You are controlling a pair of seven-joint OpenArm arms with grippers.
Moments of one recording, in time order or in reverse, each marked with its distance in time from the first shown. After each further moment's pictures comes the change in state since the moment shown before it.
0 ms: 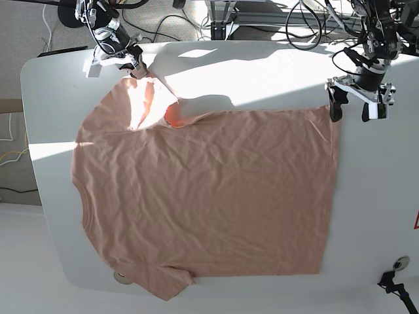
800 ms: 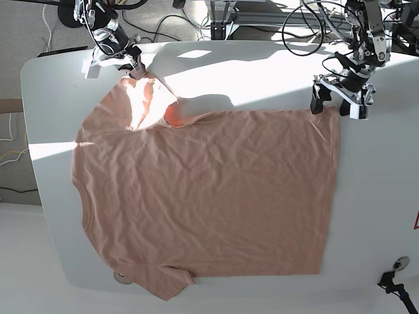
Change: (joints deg) left arm -5.3 0.1 5.4 -13.6 -0.4 -6.6 0.4; right arm 0.2 0.6 0.0 0.0 0.0 0.0 0.0
